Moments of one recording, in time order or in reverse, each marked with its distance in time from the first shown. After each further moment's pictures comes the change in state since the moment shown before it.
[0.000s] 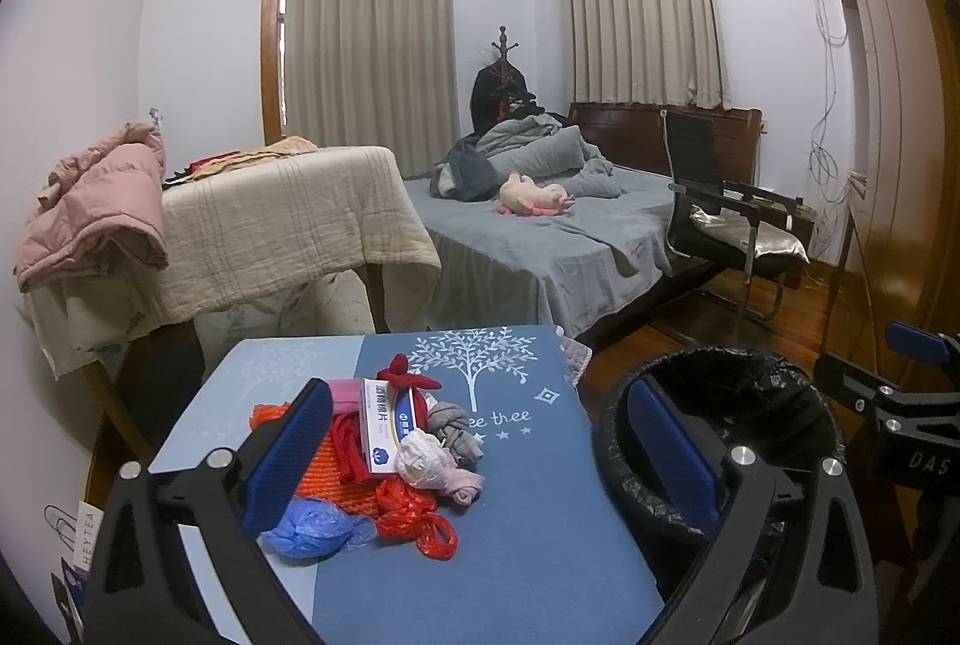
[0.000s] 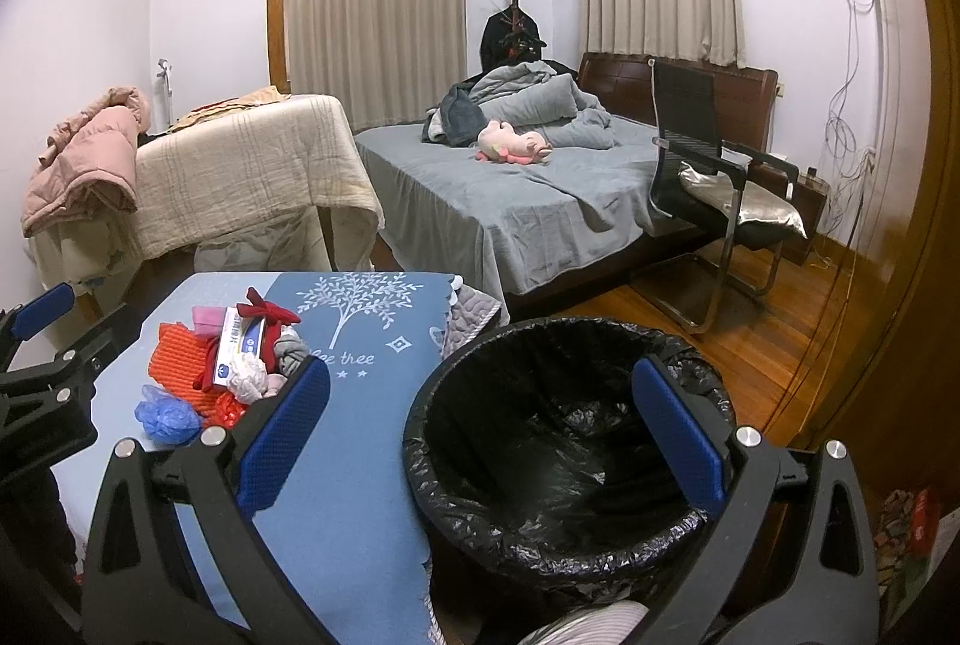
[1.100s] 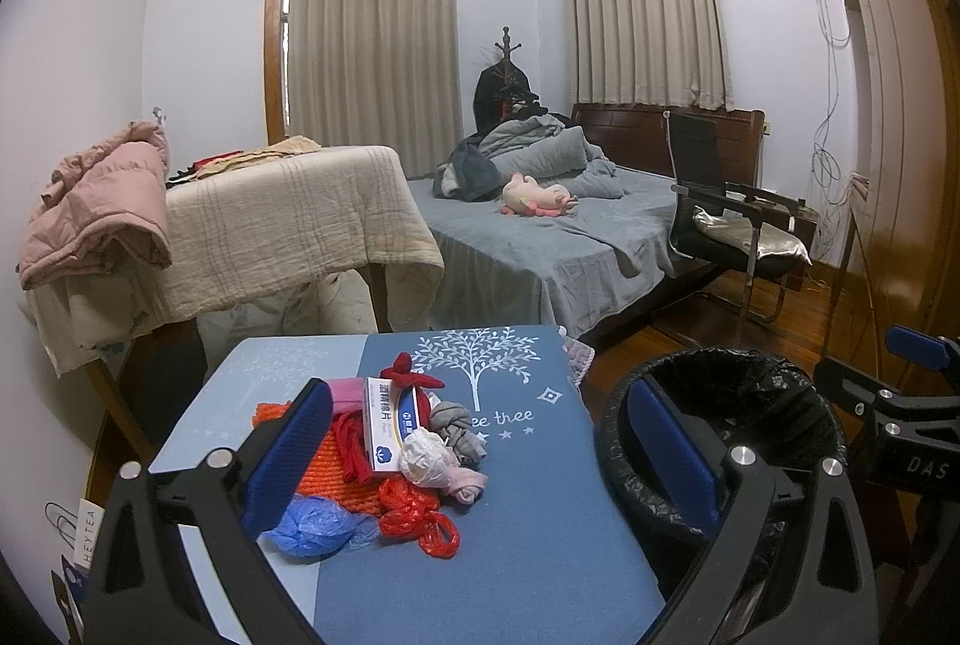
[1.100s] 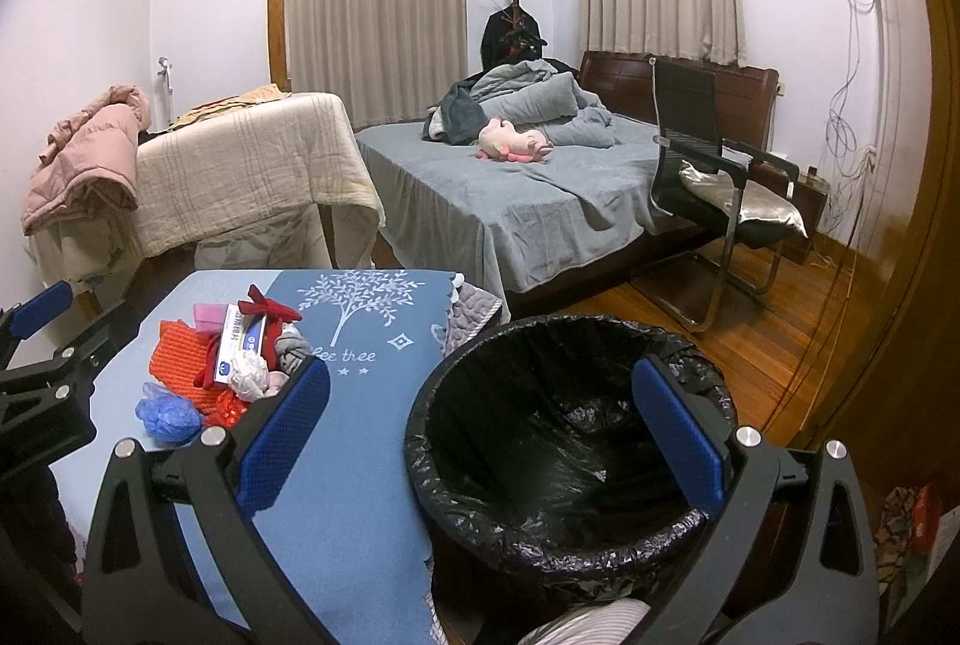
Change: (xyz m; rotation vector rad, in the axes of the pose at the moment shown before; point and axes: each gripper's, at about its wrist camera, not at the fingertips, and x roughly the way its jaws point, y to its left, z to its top) left arm -0.001 0.000 -0.001 -0.001 -0.003 0.001; right arm 0.002 0.001 -0.001 0.002 0.006 0.001
